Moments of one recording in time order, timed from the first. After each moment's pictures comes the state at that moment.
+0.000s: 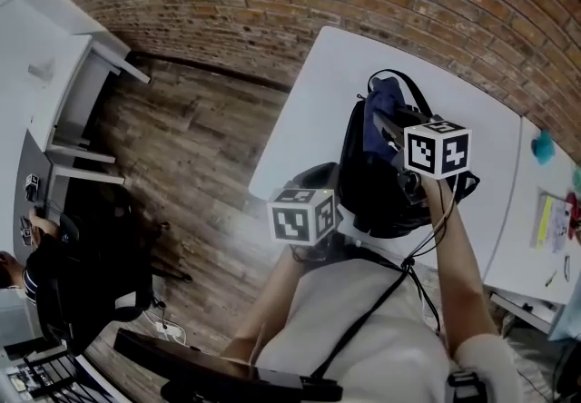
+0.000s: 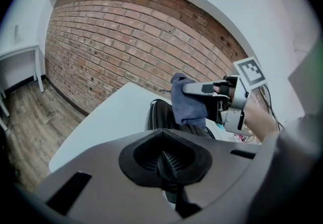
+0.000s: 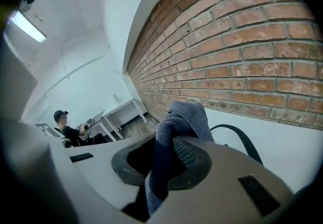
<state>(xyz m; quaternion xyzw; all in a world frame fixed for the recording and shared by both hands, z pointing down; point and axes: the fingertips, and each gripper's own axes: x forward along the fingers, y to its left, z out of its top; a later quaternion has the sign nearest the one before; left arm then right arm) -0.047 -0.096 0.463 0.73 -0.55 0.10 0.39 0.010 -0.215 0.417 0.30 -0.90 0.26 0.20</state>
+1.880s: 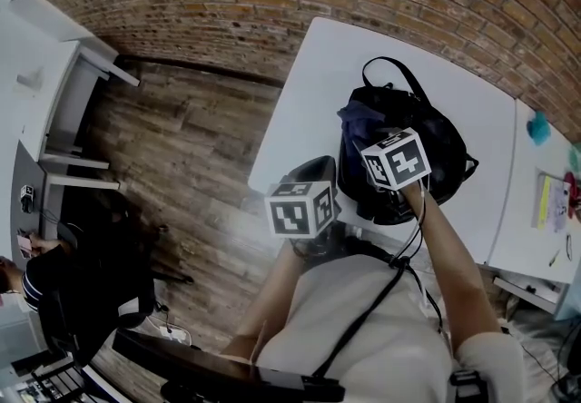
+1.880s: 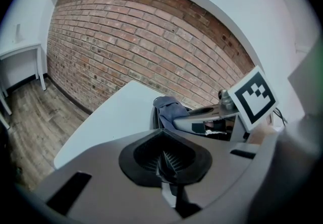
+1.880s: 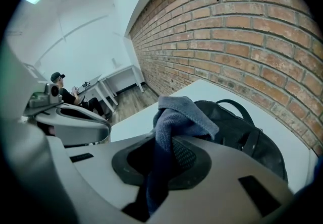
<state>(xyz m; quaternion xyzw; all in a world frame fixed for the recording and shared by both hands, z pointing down) -0.059 -0.084 0.471 0.73 -0.55 0.11 0.40 -0.010 -0.146 0.493 0.28 -0.85 0.21 0.39</state>
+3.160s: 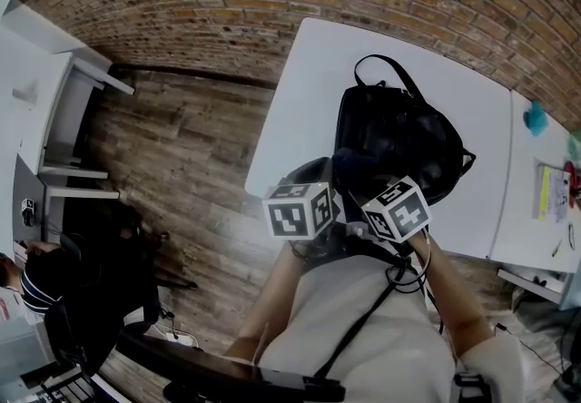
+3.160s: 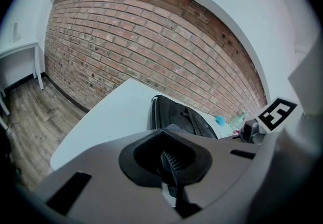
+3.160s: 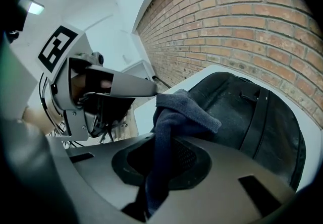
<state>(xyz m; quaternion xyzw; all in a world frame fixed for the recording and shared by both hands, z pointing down) -0.051 -0.087 0.475 0.73 -0.54 0.11 0.40 0.005 -0.045 0.506 0.21 -0.86 0.25 0.40</state>
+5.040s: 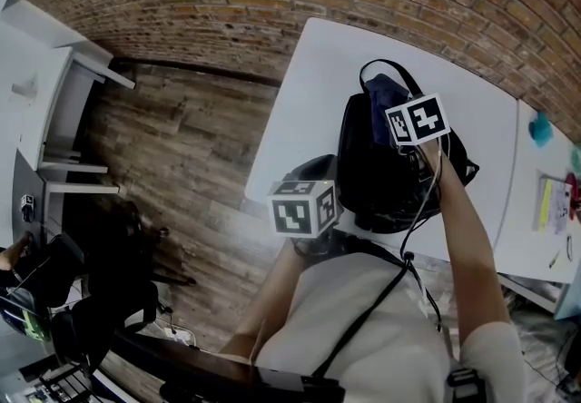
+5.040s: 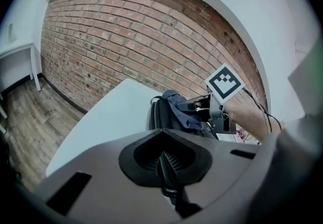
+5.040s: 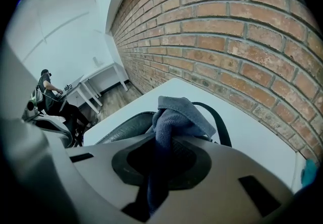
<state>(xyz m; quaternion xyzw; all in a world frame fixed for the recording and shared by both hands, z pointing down) -0.050 -0.117 0.476 0.74 -0.53 0.12 0.40 0.046 -0.254 0.509 0.35 -0.81 0.23 0.41</state>
